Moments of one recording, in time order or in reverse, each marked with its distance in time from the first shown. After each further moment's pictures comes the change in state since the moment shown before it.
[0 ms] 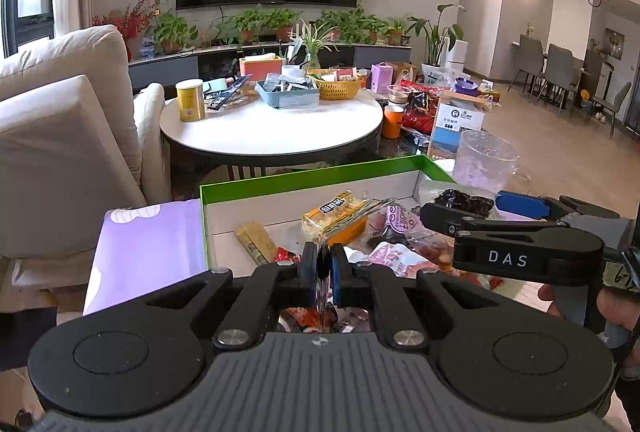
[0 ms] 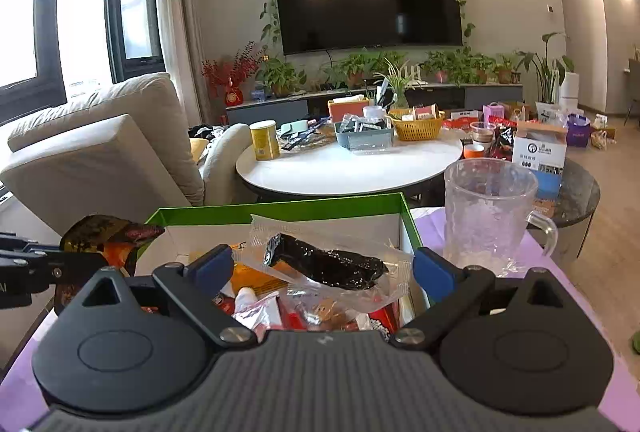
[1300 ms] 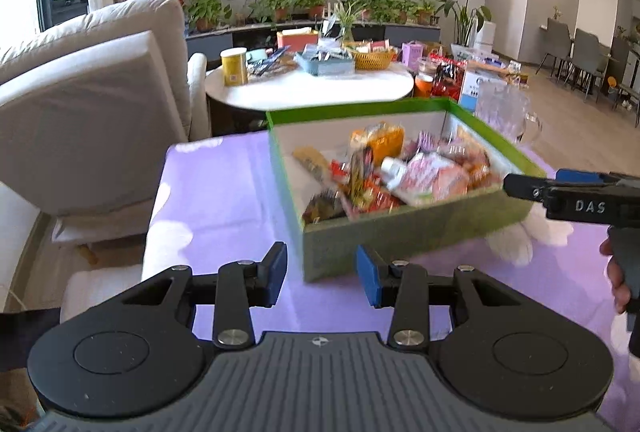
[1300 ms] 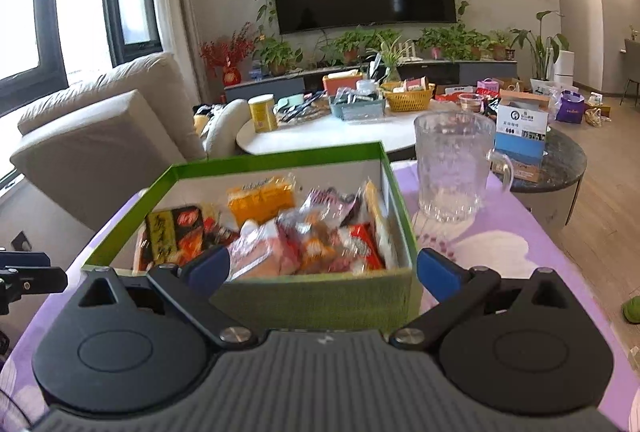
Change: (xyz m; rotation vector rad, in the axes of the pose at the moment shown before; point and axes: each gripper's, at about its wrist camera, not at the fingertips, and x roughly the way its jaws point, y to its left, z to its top) left arm -0.072 0.019 -0.071 -0.010 0.068 0.102; right arm -0.052 -0.008 -0.028 0.010 0.075 0.005
